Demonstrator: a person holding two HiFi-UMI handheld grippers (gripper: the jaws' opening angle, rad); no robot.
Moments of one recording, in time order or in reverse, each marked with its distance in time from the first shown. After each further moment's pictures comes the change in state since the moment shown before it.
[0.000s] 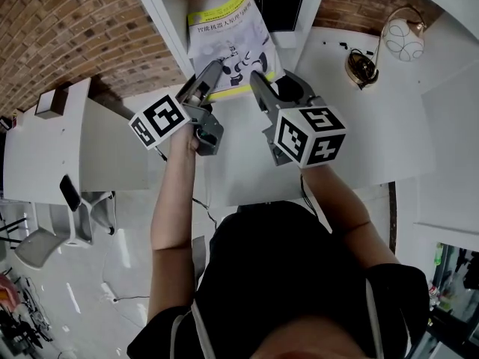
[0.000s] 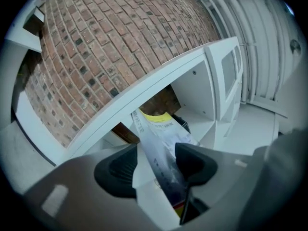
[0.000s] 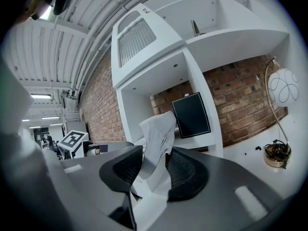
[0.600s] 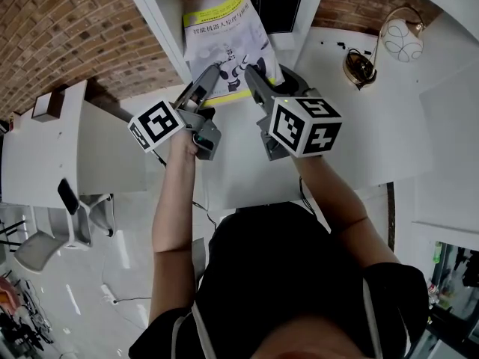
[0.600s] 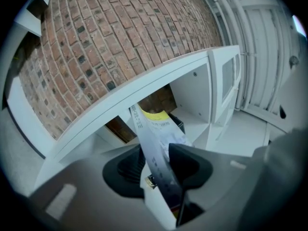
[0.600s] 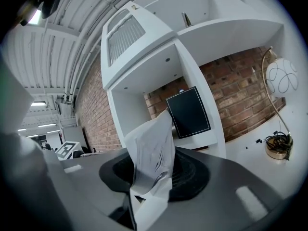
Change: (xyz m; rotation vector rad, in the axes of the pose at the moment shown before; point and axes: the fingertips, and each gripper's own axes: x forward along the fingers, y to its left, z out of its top) left arm 0.006 -0.003 -0.005 -0.064 0.017 -0.094; right arm 0.020 -0.012 0.003 0.079 0.016 -0.023
